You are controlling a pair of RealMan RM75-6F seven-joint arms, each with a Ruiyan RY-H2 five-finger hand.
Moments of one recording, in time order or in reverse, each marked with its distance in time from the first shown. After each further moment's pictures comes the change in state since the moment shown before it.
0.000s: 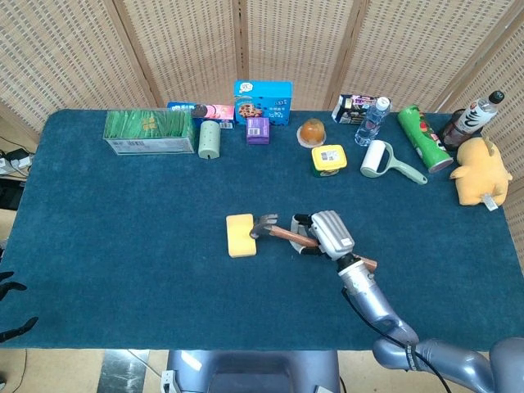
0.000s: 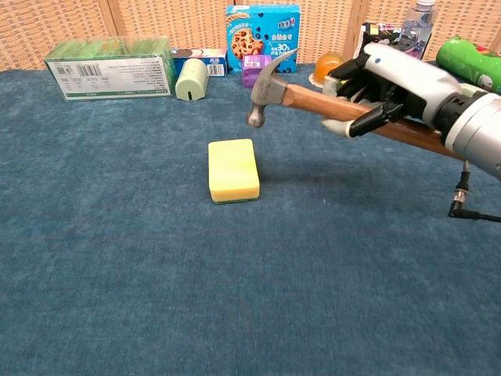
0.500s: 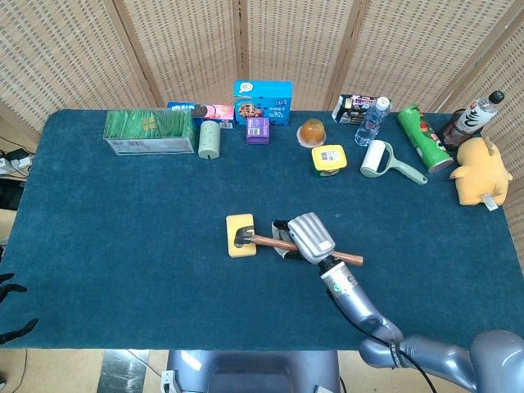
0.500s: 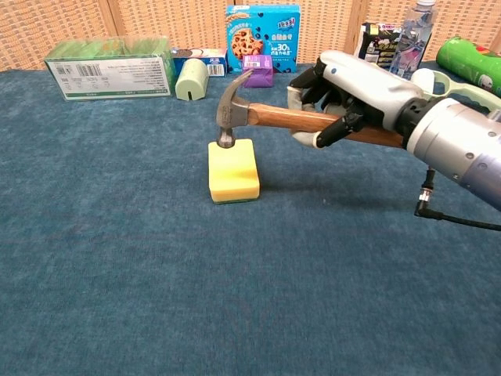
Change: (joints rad) left arm 0.006 -0.007 0.003 0.021 0.002 0.000 -0.025; right arm 0.061 -0.064 -0.002 0.028 -0.020 -0.003 -0.177
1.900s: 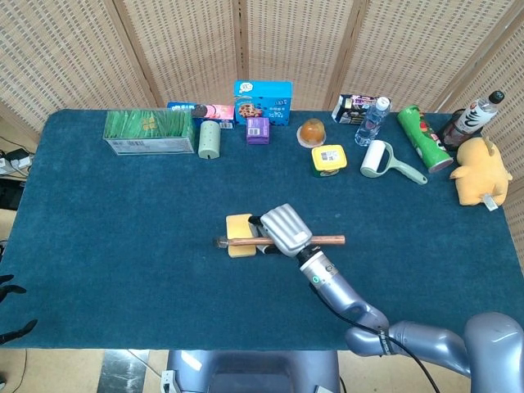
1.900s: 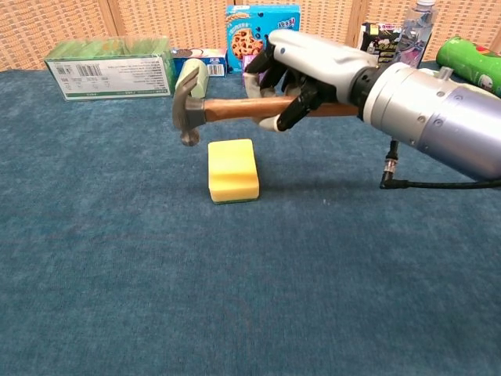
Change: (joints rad) left arm 0.001 -0.013 -0.003 0.036 -0.005 -0.020 -0.029; right arm 0.119 0.038 0.059 -0.102 0.096 -0.109 -0.161
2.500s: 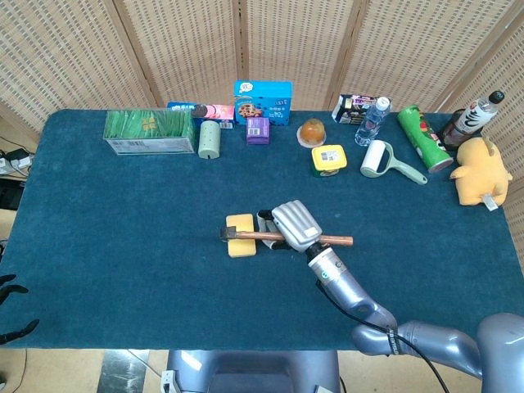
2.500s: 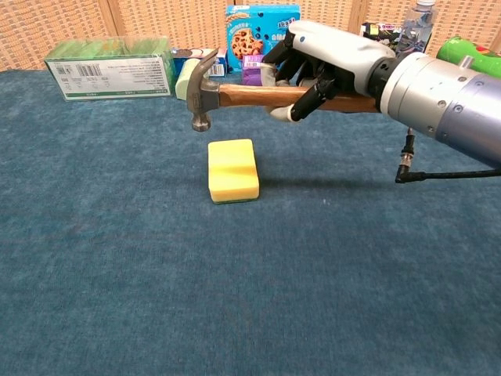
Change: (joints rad) left arm -0.001 0.001 0.000 -0.008 0.002 0.001 0.010; right arm -0.010 0.044 0.004 -0.036 0.049 -0.016 0.062
